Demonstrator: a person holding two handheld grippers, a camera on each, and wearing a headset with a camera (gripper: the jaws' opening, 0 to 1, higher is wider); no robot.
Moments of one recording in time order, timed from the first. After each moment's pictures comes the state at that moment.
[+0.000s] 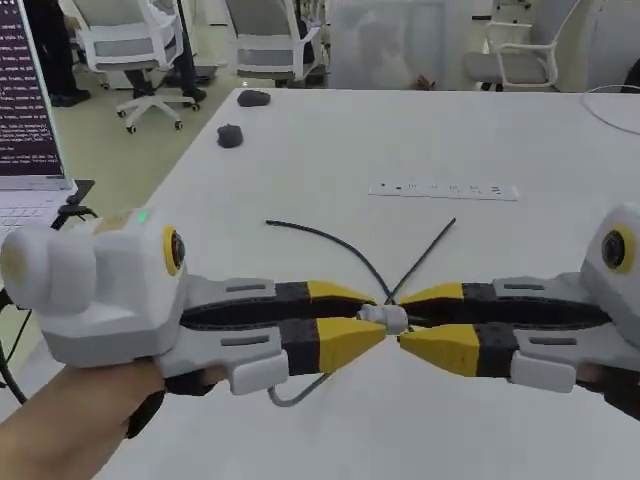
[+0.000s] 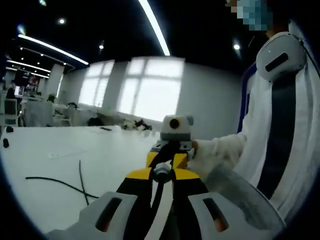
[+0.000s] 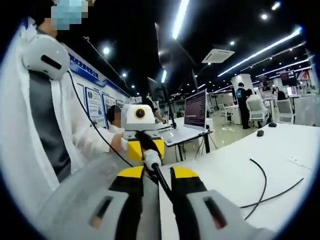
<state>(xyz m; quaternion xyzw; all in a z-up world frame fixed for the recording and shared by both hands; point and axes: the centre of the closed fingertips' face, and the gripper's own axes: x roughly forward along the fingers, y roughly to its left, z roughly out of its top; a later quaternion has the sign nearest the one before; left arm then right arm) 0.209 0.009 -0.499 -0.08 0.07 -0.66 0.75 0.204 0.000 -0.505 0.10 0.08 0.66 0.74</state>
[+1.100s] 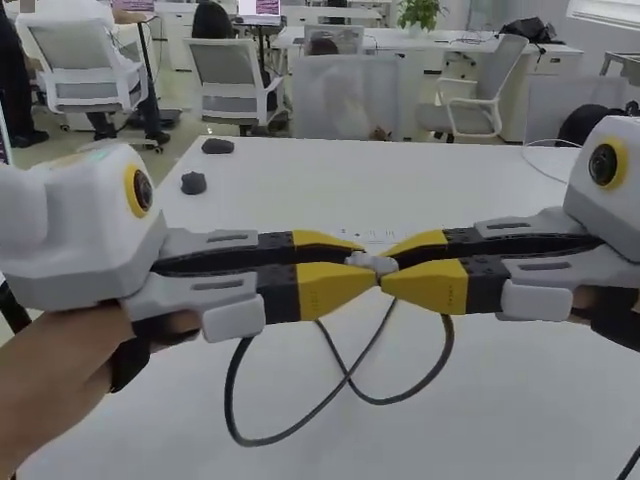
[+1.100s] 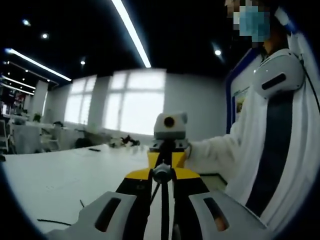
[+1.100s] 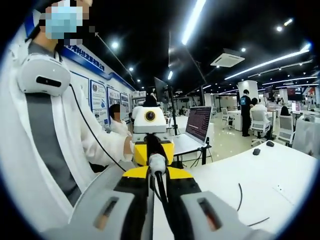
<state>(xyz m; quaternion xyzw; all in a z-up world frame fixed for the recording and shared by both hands) 0.219 -0.020 -0.423 -0.07 0.01 -0.70 0.71 0.212 -0.014 -0.431 0.00 0.07 0.65 0.75</state>
